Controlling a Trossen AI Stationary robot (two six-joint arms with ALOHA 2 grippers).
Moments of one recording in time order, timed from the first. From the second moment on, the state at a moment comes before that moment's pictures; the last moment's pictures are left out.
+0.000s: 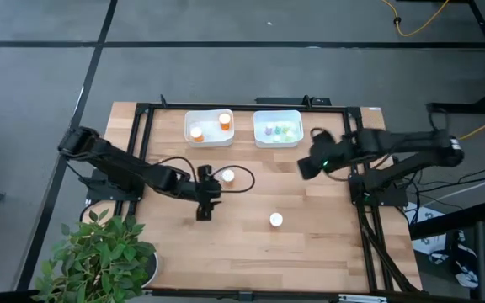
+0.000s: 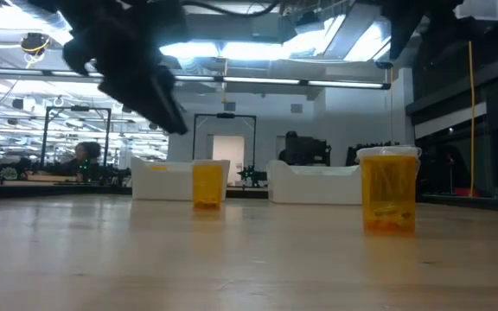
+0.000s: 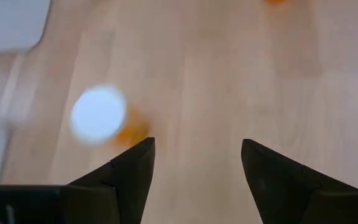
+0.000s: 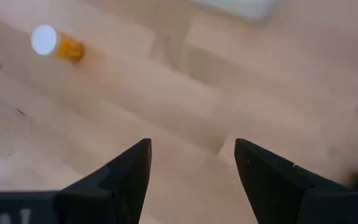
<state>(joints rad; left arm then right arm) -0.27 1.43 0.83 -0.33 -0.33 -0.20 0.10 1.21 1.25 -1.25 0.23 1.24</state>
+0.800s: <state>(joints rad) -0.28 1.13 0.59 -0.39 -0.33 -0.26 0.51 1.76 1.25 -0.83 -0.13 1.65</state>
